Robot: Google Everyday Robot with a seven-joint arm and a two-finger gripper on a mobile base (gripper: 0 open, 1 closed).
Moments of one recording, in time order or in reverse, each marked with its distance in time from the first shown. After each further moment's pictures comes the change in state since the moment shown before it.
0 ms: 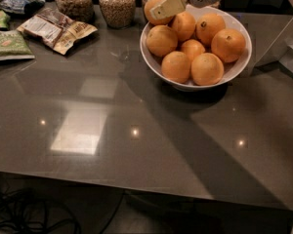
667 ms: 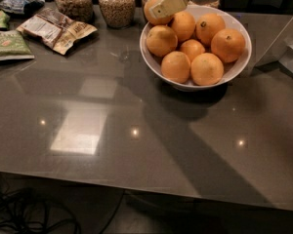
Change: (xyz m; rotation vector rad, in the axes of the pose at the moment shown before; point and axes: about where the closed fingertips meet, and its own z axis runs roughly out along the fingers) arm -0.010 0.007 -0.018 0.037 -0.015 -0.044
